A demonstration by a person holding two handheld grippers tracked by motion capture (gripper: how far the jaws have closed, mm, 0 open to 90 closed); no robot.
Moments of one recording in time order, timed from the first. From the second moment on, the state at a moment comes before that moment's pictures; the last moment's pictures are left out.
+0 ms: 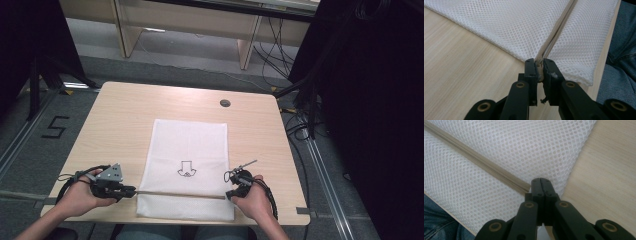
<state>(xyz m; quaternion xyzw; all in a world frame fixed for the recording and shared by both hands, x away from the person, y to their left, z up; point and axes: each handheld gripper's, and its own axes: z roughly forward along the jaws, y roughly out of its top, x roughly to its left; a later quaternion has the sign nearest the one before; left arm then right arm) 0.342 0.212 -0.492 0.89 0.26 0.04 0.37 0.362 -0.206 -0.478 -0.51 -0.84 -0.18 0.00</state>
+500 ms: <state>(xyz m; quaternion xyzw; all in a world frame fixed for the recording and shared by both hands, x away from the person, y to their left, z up) 0.342 0.212 -0.493 0.89 0.26 0.05 0.37 0.362 -0.206 -0.479 -0.49 -0.85 -0.19 -0.01</state>
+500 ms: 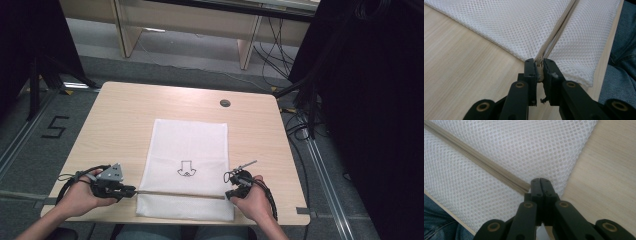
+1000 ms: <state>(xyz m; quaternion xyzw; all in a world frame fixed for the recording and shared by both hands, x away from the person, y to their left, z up) 0.347 0.217 -0.476 0.83 0.32 0.08 0.46 0.362 -0.214 -0.471 -0.49 -0.84 -0.24 -0.04</state>
